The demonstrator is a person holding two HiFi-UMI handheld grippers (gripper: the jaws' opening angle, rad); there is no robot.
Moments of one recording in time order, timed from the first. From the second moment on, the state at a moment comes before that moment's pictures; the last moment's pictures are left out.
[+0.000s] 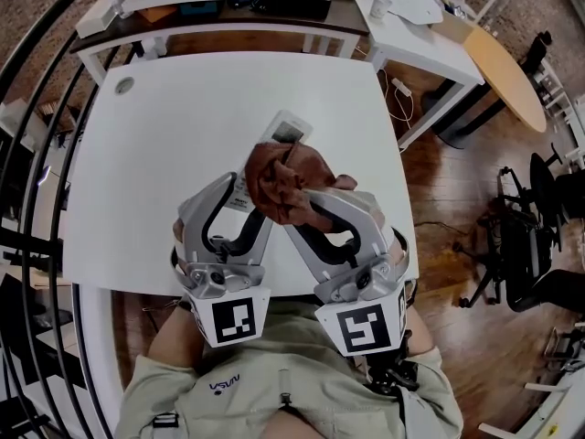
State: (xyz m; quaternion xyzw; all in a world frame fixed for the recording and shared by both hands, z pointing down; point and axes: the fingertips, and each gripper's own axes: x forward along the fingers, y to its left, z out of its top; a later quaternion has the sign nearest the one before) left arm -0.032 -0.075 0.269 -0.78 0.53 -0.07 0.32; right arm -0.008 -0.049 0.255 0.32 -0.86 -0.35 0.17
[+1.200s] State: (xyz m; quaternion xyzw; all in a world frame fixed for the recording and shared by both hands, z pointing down) left arm -0.020 -0.067 0.289 -0.76 0.52 -0.11 0.37; right arm 0.024 -0.080 0.220 0.42 -0.82 -0.37 0.14
